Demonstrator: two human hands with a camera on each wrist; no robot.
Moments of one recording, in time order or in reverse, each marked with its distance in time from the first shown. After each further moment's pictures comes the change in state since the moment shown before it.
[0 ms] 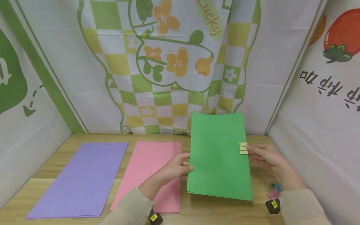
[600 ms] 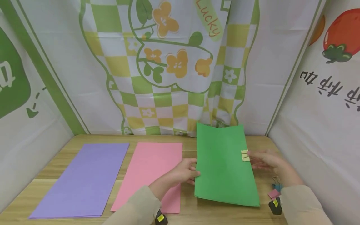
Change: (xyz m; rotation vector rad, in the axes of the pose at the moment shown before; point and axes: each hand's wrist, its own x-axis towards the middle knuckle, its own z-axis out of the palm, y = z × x) left_hand 0.013 -0.009 0.026 0.023 0.005 -0.057; right_hand 0.010 0.023 -0.008 -0.034 -0.016 0.097
